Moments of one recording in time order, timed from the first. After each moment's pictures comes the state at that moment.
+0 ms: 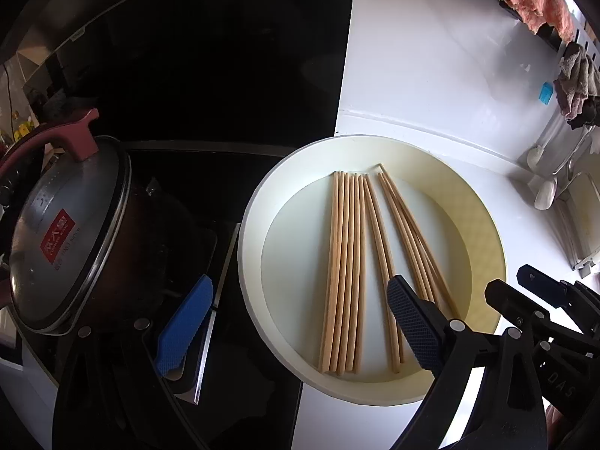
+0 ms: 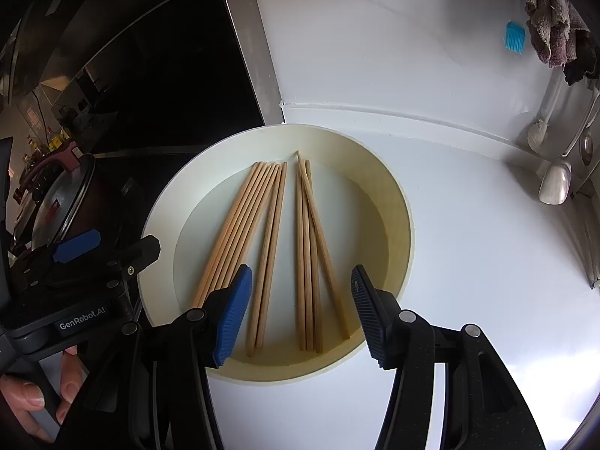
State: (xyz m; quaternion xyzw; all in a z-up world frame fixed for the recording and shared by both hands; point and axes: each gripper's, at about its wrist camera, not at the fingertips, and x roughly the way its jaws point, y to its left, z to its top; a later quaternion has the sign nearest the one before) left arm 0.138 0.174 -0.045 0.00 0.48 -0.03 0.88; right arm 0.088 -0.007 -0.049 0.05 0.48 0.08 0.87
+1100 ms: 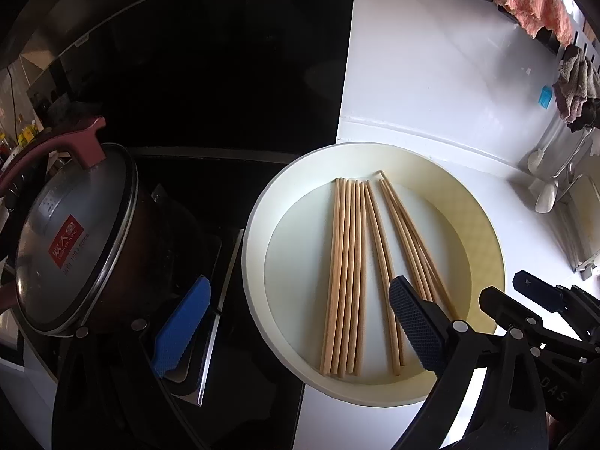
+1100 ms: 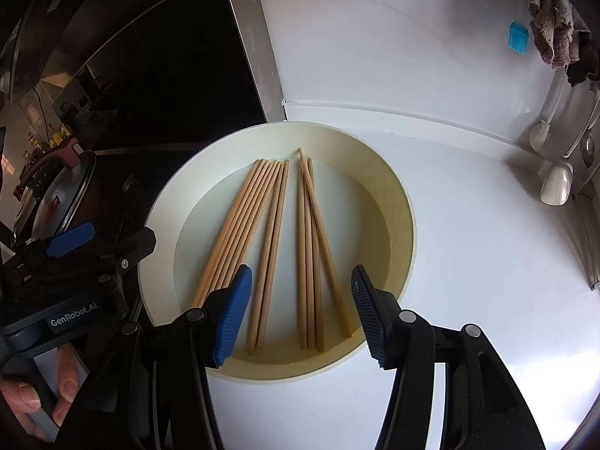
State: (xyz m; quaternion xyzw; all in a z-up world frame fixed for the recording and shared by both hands) left arm 0.135 0.174 -0.038 0.00 0.47 -0.02 0.88; right arm 0.090 -0.005 -0.050 0.05 0.48 0.08 0.87
